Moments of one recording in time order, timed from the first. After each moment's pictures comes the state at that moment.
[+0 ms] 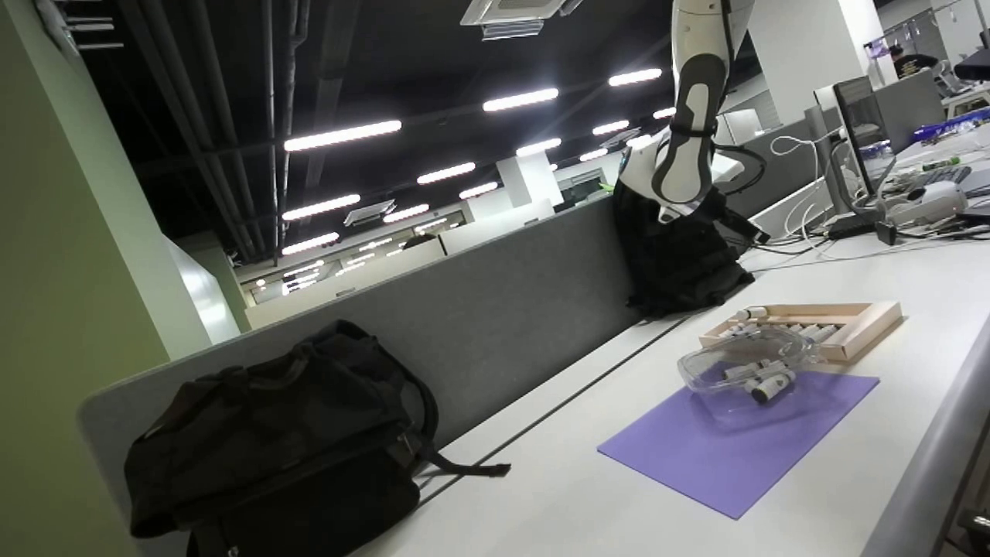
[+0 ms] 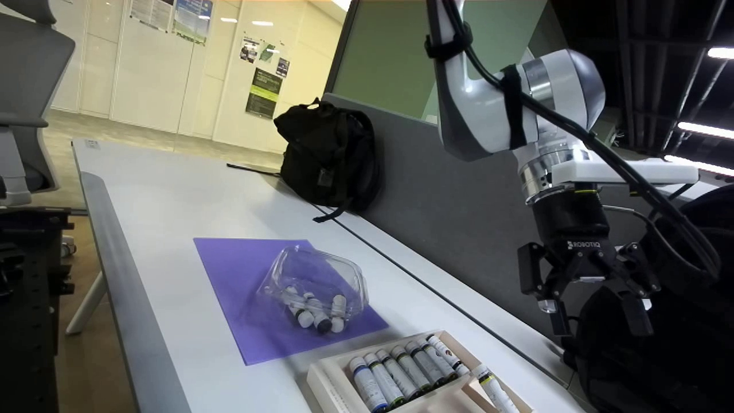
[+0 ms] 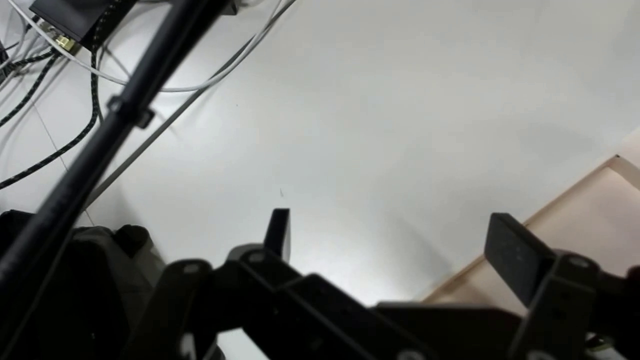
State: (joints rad) arm -0.19 0.59 -0.18 -1.72 -0.77 2.13 -0.57
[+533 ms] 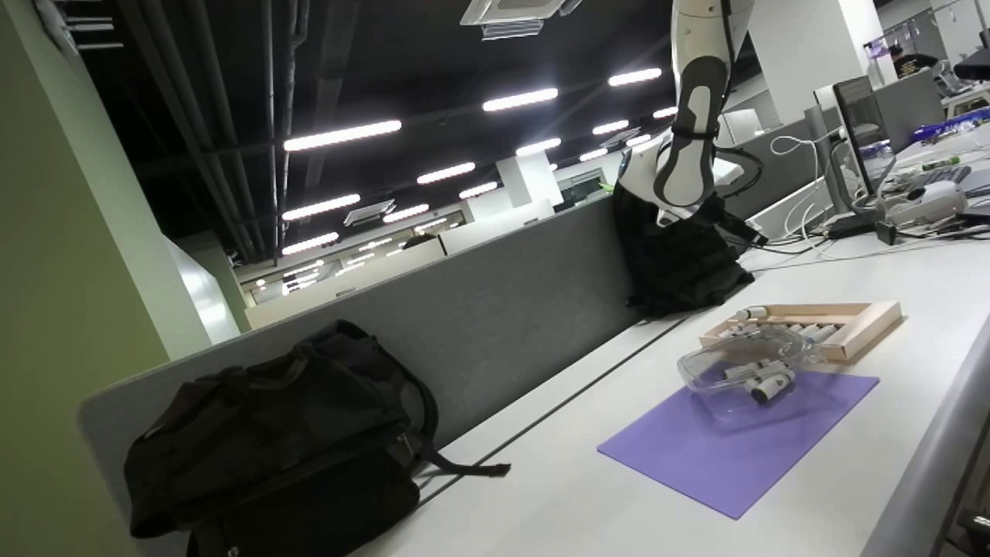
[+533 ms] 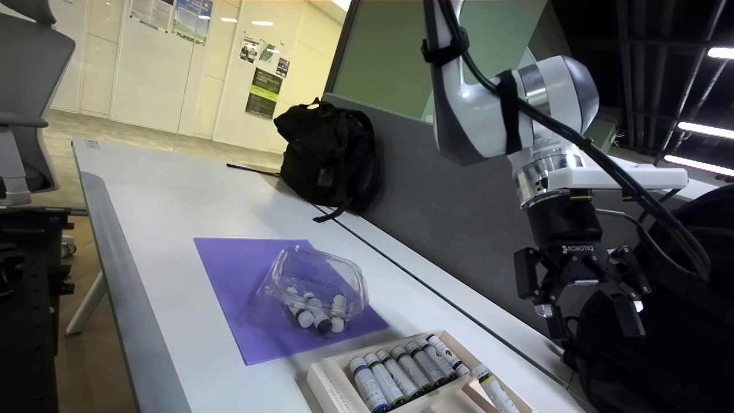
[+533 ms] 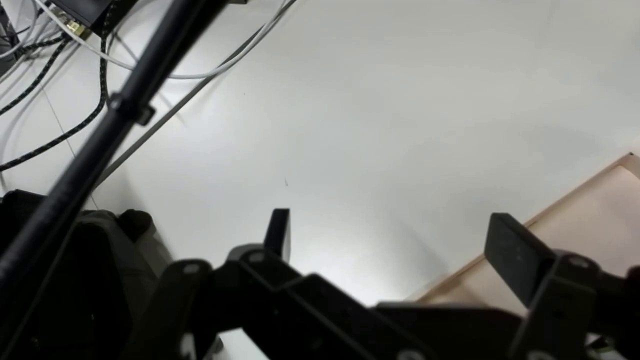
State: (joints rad) arm -0.19 0.60 -0.17 -1.73 -0.80 2.16 -0.57
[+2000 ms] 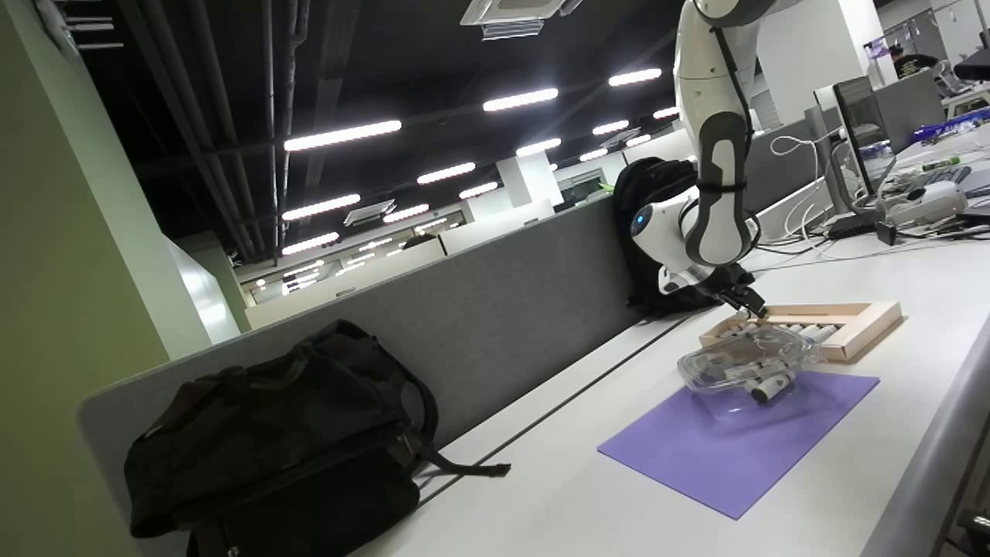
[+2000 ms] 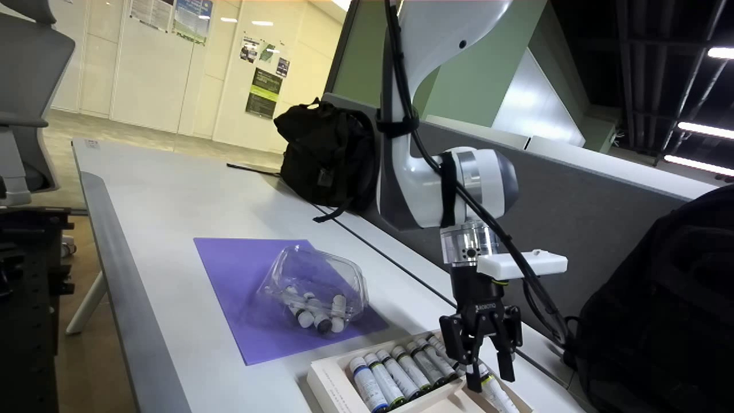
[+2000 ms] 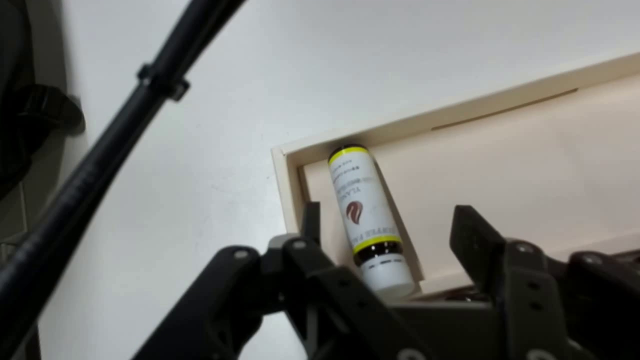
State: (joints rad) arm -0.20 0.78 -0.11 -1.78 -0.92 2.46 -0.65
